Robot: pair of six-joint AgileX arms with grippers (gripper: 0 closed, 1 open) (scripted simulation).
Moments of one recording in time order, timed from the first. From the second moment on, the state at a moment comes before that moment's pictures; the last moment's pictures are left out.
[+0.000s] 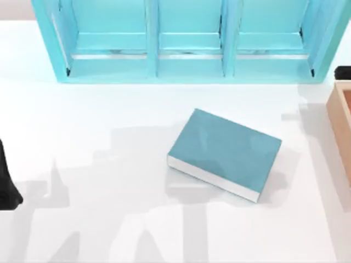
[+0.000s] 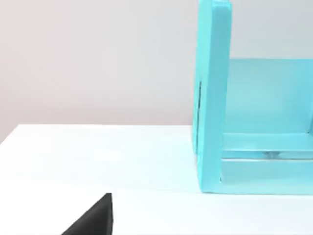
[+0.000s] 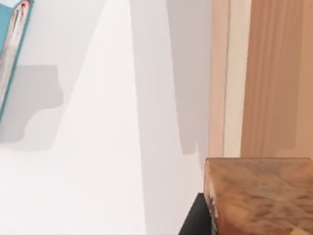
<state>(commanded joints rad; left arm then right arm) 0.00 0.00 0.00 0.00 0.00 0.00 0.10 1.83 1.66 -1.44 0.00 0.15</state>
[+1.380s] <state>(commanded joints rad) 0.00 0.00 0.00 0.00 0.00 0.00 0.58 2.23 1.92 -1.27 0.01 0.61</state>
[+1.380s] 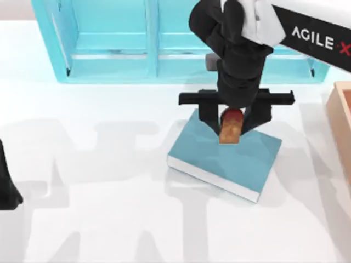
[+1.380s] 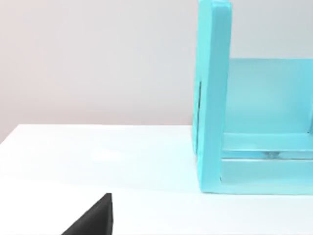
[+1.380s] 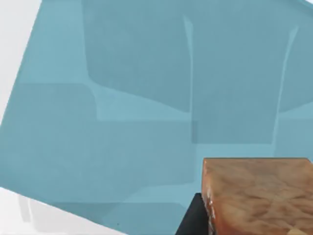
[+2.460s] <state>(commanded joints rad) 0.00 0.00 0.00 0.00 0.00 0.00 0.58 2.23 1.94 -1.29 0.01 0.61</state>
